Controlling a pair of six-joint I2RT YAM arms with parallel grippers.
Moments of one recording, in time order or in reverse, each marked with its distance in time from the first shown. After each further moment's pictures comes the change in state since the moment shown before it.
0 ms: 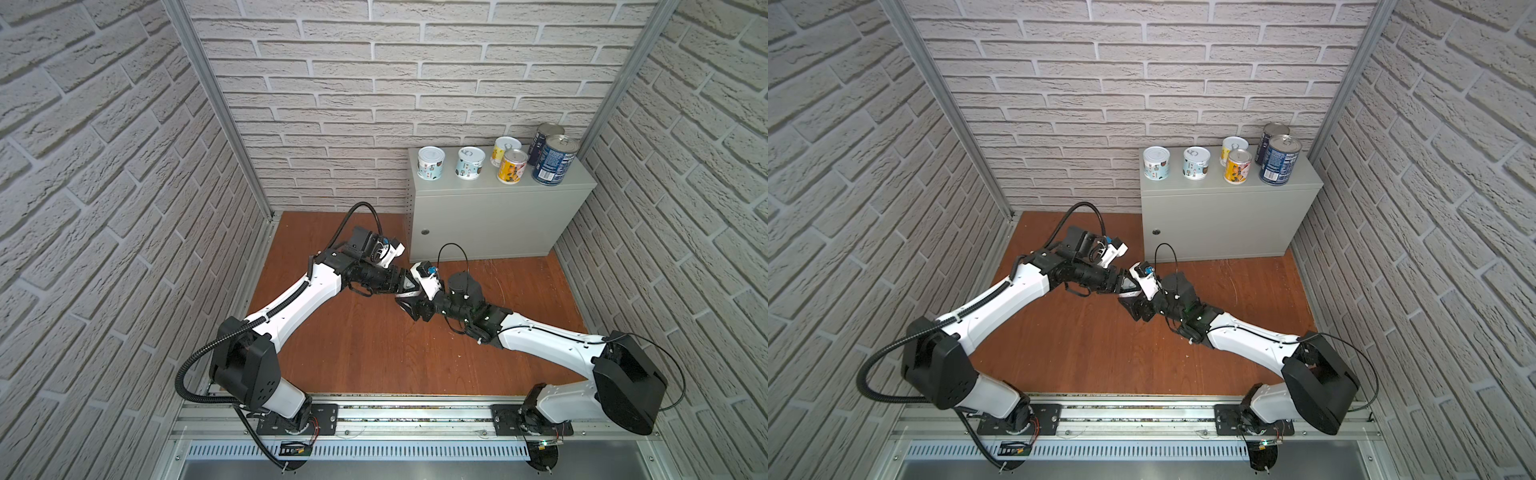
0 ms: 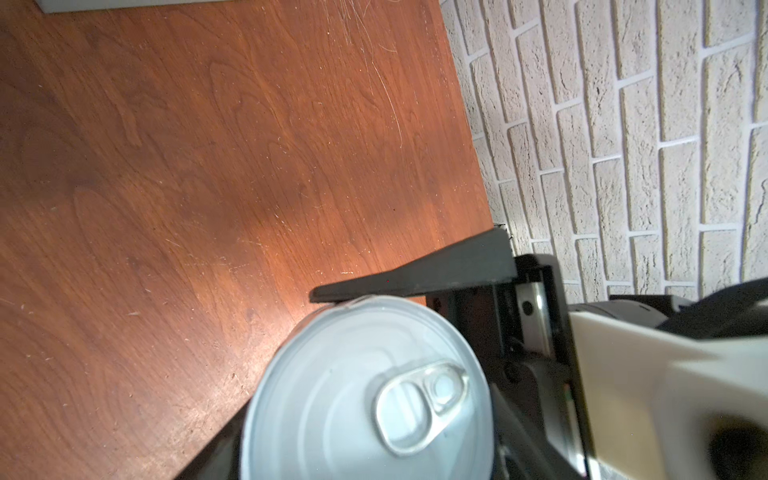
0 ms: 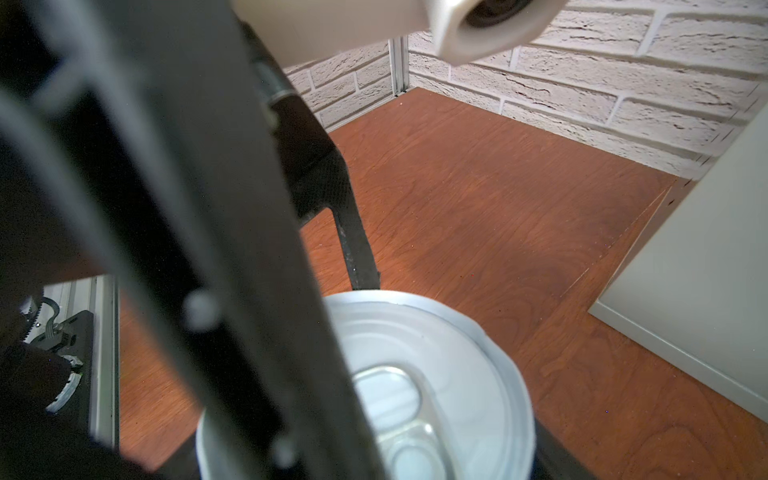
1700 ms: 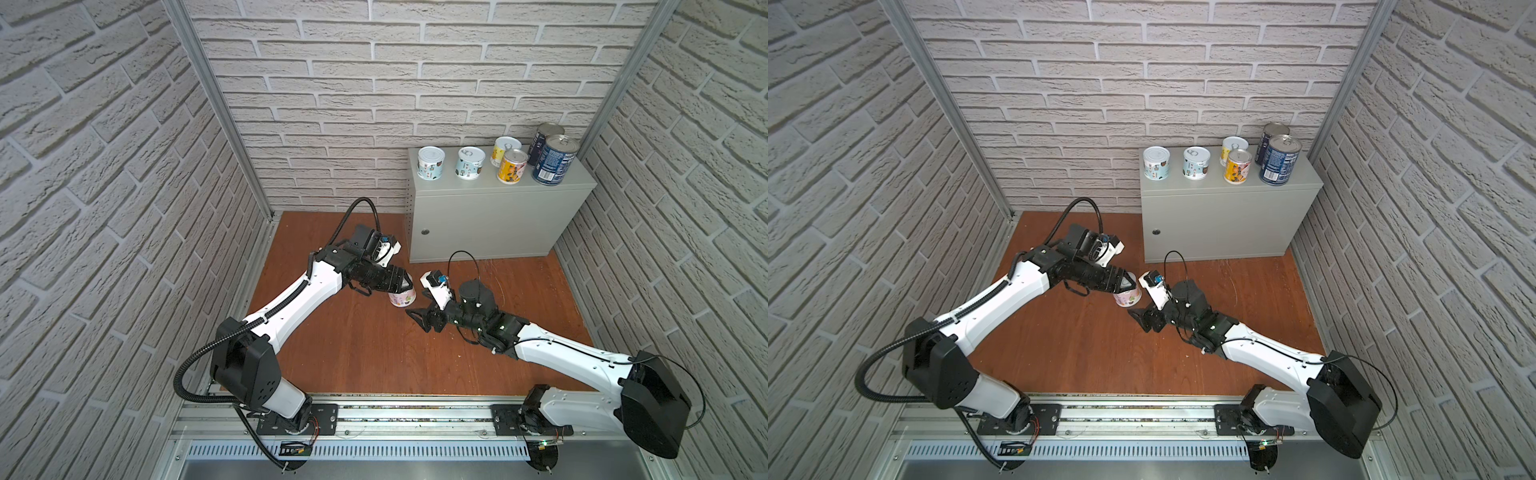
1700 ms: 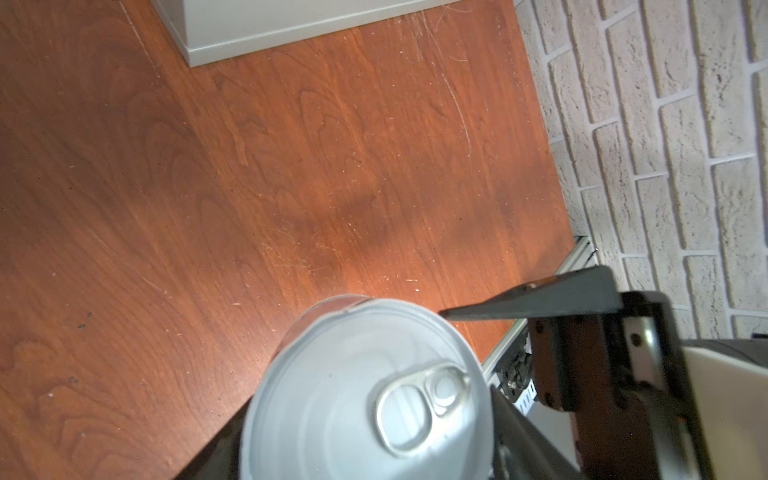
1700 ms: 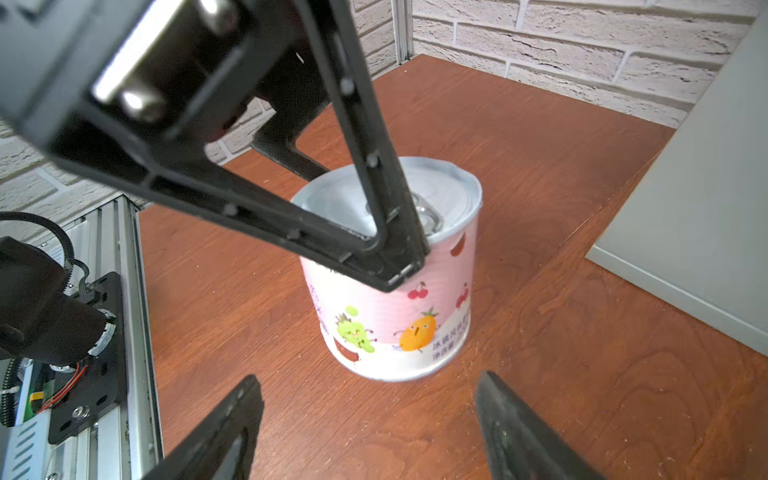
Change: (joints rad) left arm -0.013 0.003 0.059 -0.098 -0.200 0.074; right arm -0.002 -0.154 -0.090 -0.128 -0.015 0.005
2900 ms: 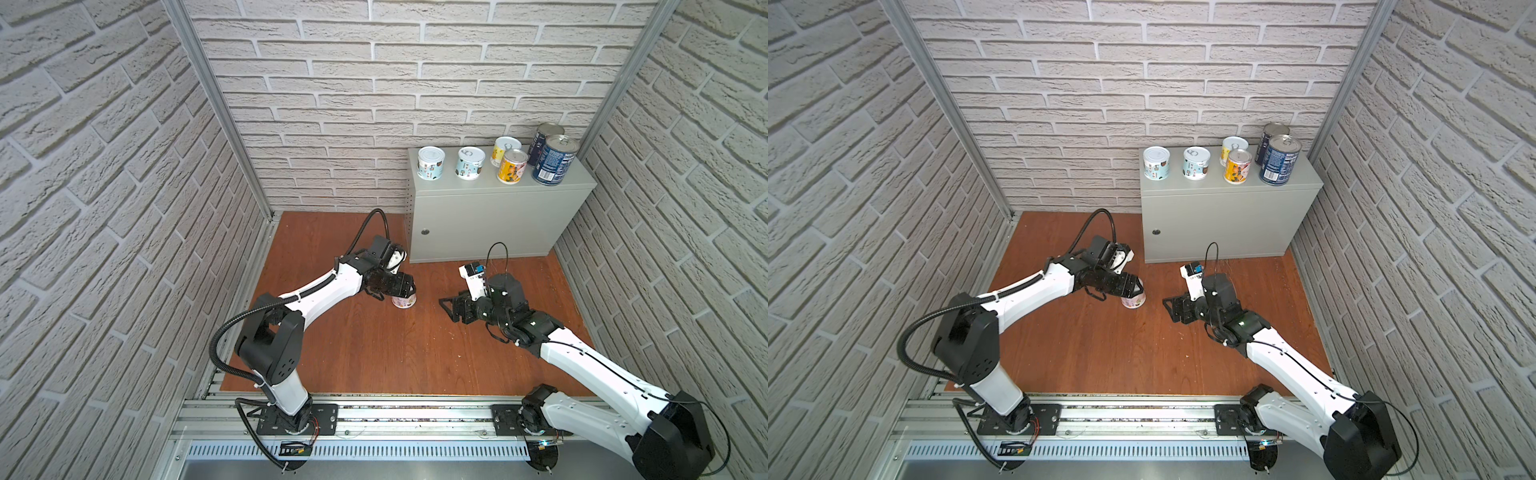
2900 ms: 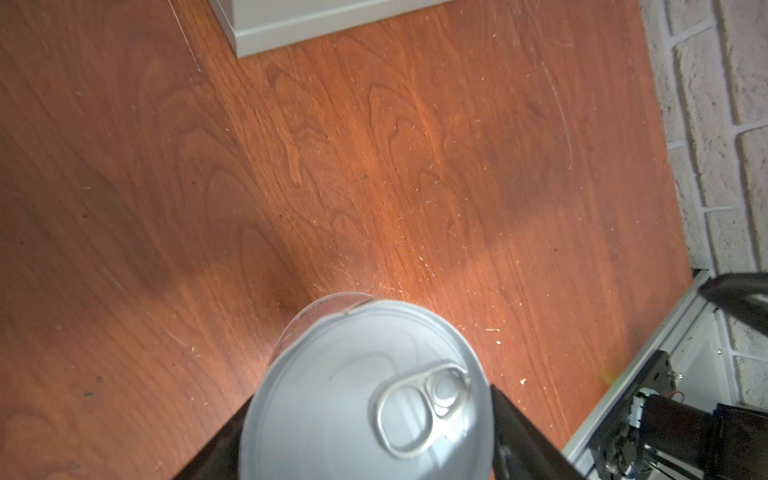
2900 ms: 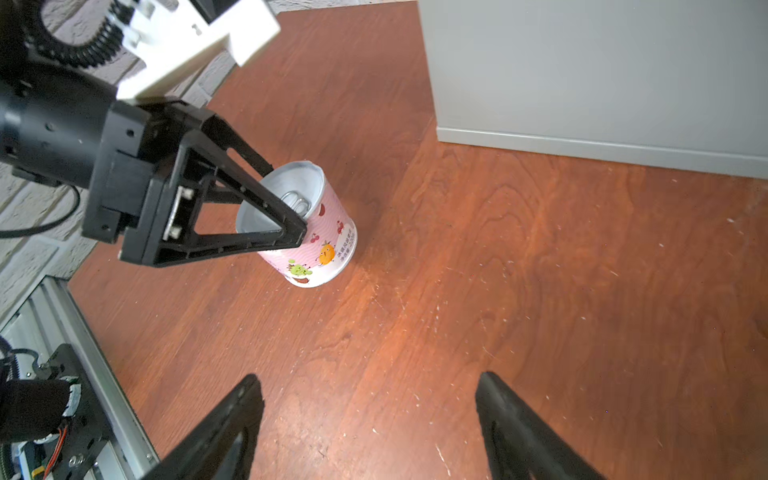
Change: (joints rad) left arm -0.051 0.136 -0.085 0.205 -0.187 -0.021; right arm -0.226 -0.181 0.003 -0.339 0.003 0.176
